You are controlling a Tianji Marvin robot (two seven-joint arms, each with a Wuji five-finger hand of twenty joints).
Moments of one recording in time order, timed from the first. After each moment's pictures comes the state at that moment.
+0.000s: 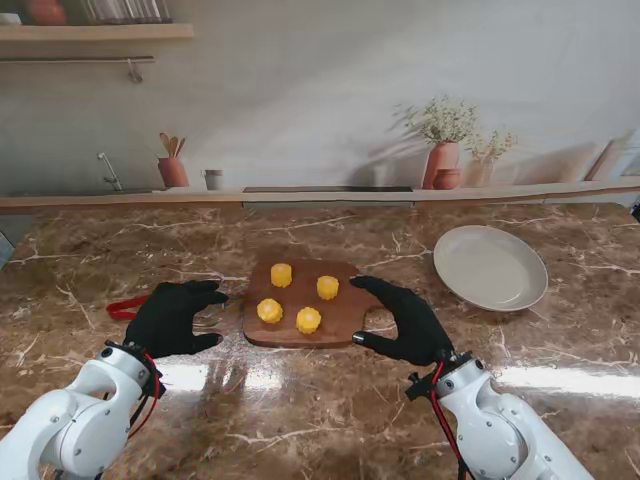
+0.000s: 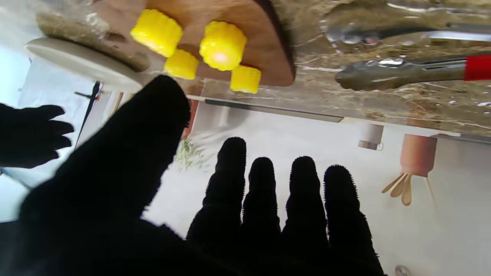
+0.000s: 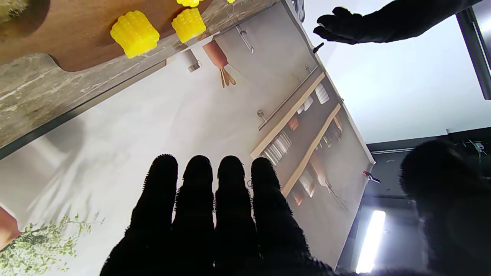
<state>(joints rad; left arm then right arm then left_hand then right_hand) 1.86 -1.09 -1.44 -1.87 0.95 -0.10 0.01 -1.73 -1.14 1.27 -1.59 -0.67 -0.50 -0.31 0.67 -0.60 0.68 -0.08 0.61 0.05 0.28 0.21 0.47 -0.02 0.29 0.25 0.42 0.03 0.19 0.42 0.08 -0.03 0.80 0.47 0.07 -0.36 0.70 -0.06 0.38 0.09 0.19 0.46 0.51 0.03 0.12 0.15 0.48 -0.01 0.10 0.17 0.26 -0.05 0.59 0.19</state>
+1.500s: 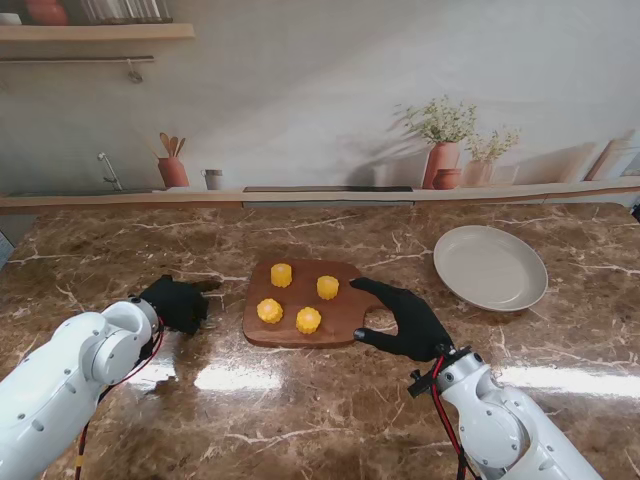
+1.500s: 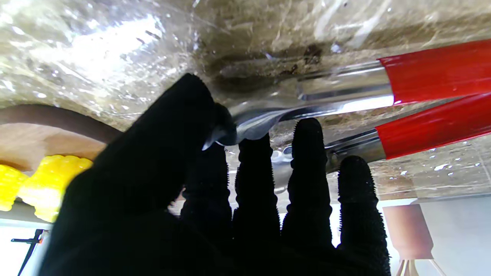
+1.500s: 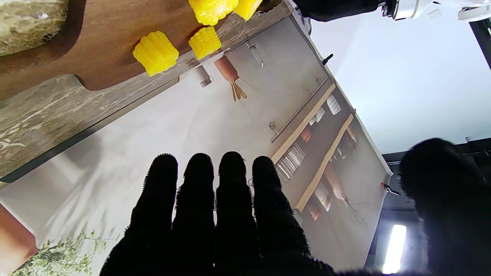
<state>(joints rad) 1.37 -1.00 -1.17 -1.36 1.03 -0.13 -0.24 -1.70 -1.13 1.27 -1.56 -0.62 -0.47 -0.23 0.83 -0.58 0.62 -0.15 0.85 -0.21 0.87 0.29 0.90 -0.08 0.32 0.75 0.66 0.09 0.45 0.76 0.12 0.14 0.97 0.79 0.07 -0.37 0.72 -0.06 0.39 0.08 0.19 0.46 0.55 0.02 0.12 0.17 0.50 -0.02 0.10 0.17 0.26 -0.05 0.59 0.19</state>
